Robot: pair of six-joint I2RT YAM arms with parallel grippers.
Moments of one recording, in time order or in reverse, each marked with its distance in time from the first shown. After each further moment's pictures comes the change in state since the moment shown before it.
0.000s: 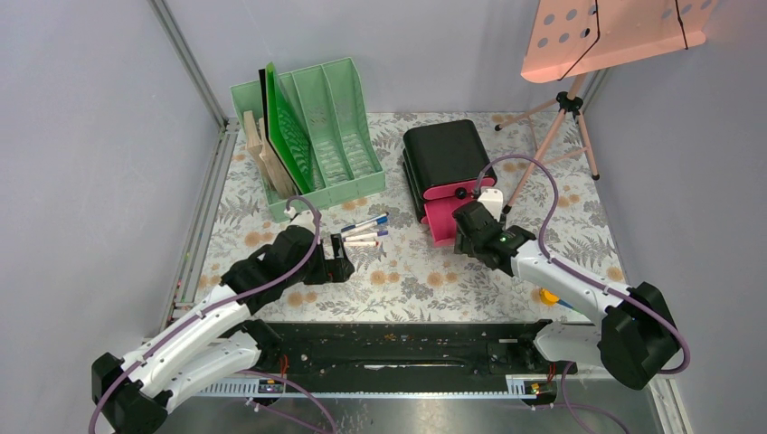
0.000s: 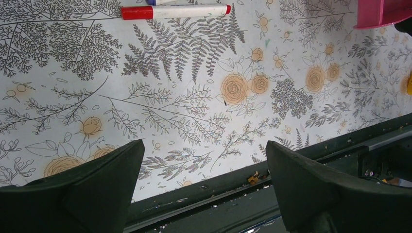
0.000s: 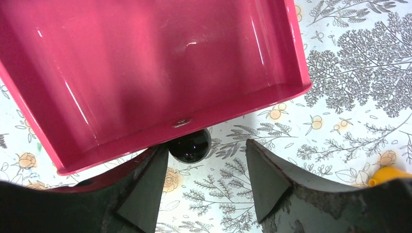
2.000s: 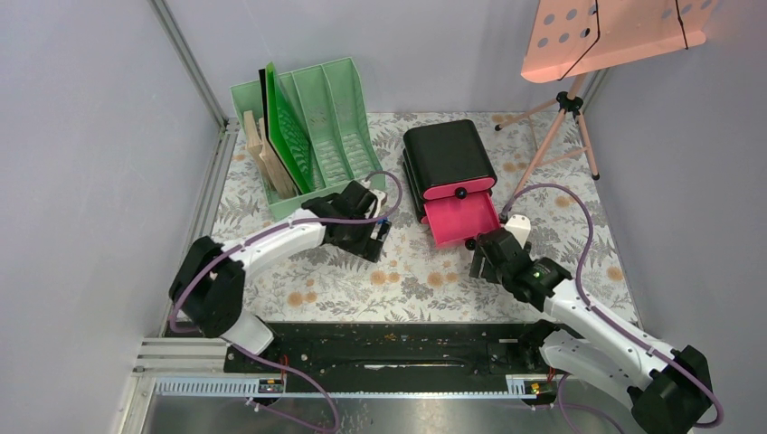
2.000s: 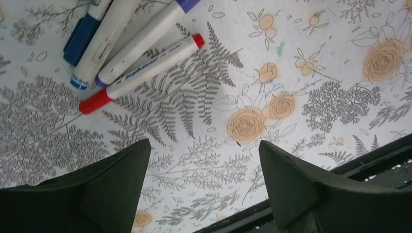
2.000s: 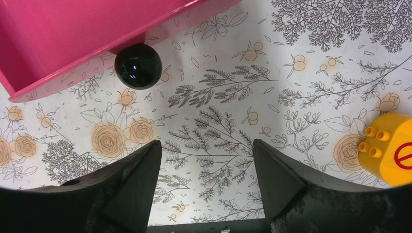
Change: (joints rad) left arm 0.000 0.723 0.409 -0.007 0.112 0.418; right arm 0.000 -0.369 -0.192 -0.152 -0.062 0.101
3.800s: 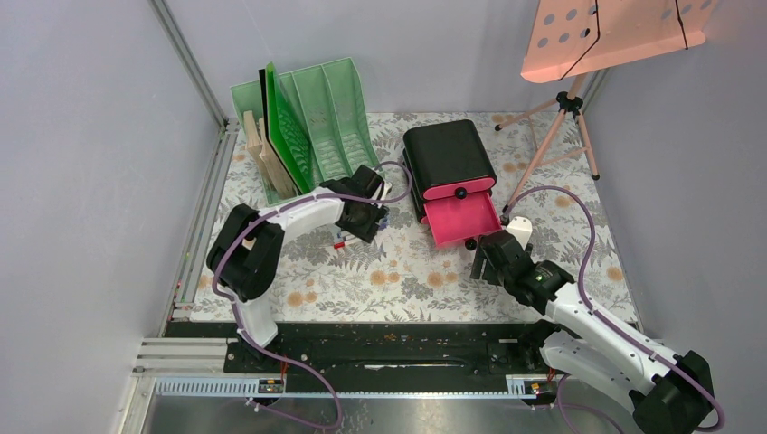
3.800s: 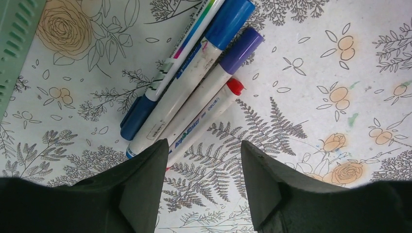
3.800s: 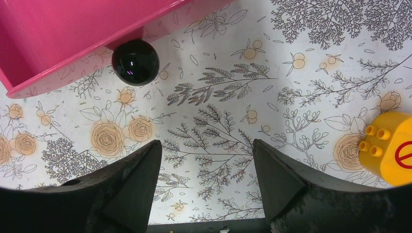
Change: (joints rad) left arm 0.077 0.309 0.191 0.035 -0.067 0.190; right arm 0.000 -0.033 -0.021 0.000 -0.003 -0.001
